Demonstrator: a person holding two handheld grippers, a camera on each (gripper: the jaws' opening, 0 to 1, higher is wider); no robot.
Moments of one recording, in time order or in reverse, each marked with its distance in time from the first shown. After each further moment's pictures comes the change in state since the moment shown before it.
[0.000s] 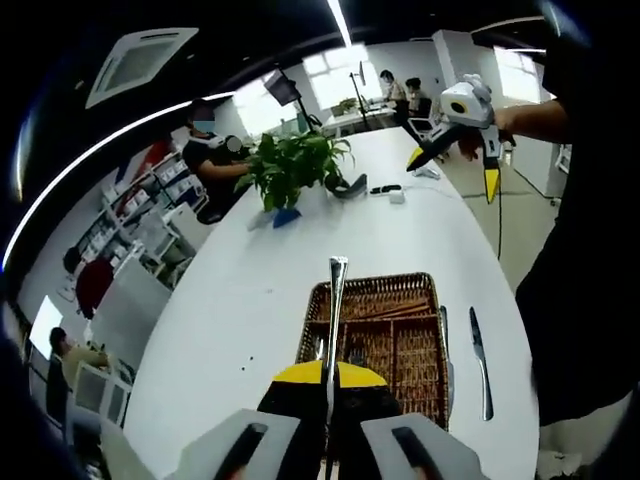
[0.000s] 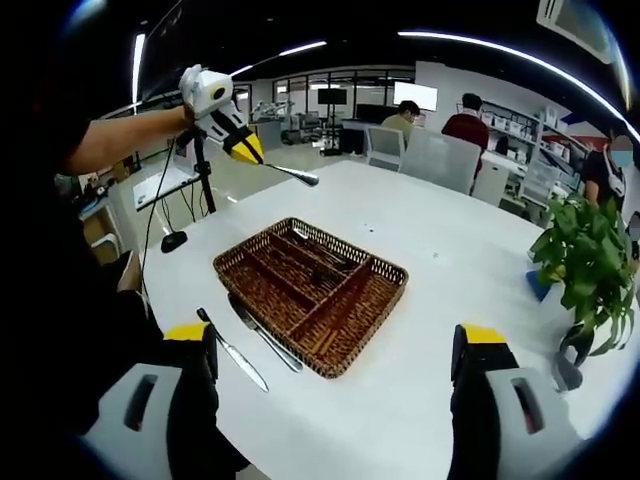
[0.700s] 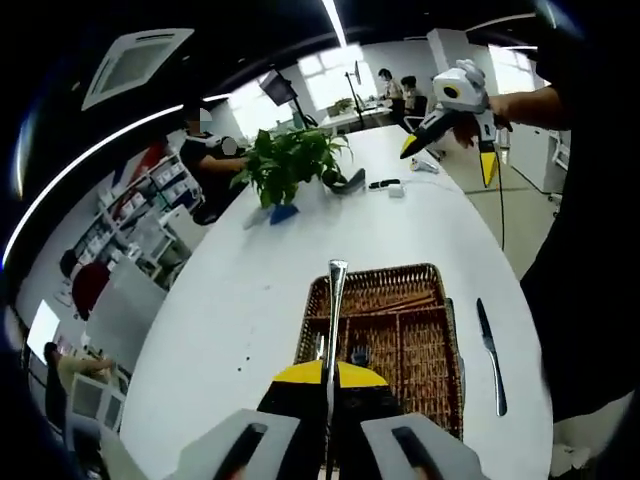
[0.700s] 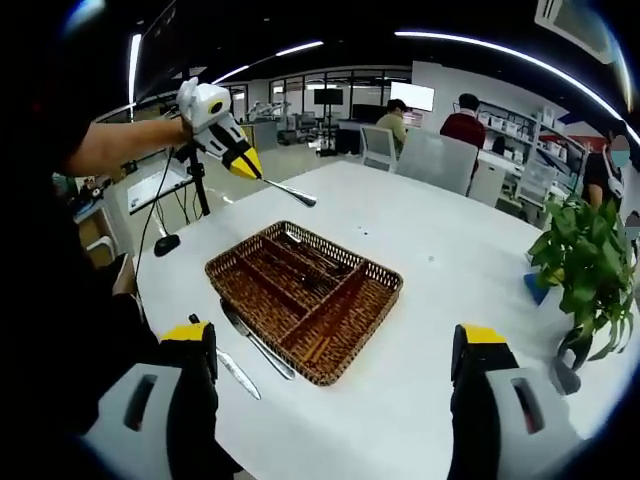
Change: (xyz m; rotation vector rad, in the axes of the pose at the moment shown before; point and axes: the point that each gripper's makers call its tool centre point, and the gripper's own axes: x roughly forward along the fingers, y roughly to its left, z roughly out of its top) left arm 0.036 0.002 -0.022 0.020 -0.004 -0.018; right arm 0.010 -0.015 0.006 0.008 0.001 -0.028
